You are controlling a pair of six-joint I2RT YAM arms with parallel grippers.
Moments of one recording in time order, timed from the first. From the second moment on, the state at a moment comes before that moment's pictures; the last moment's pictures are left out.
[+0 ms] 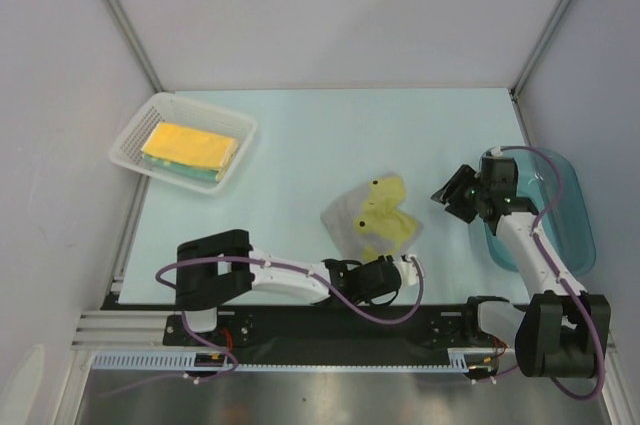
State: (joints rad) left arm -1.42 1.81 0.97 -0.02 -0.36 0.02; right arm -0.02 1.12 0.72 -0.44 -0.22 0.65
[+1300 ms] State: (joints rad) left arm -1.22 1.51 0.82 -0.12 -0.08 -0.11; right arm 0.28 1.36 0.60 -0.26 0.06 0.81
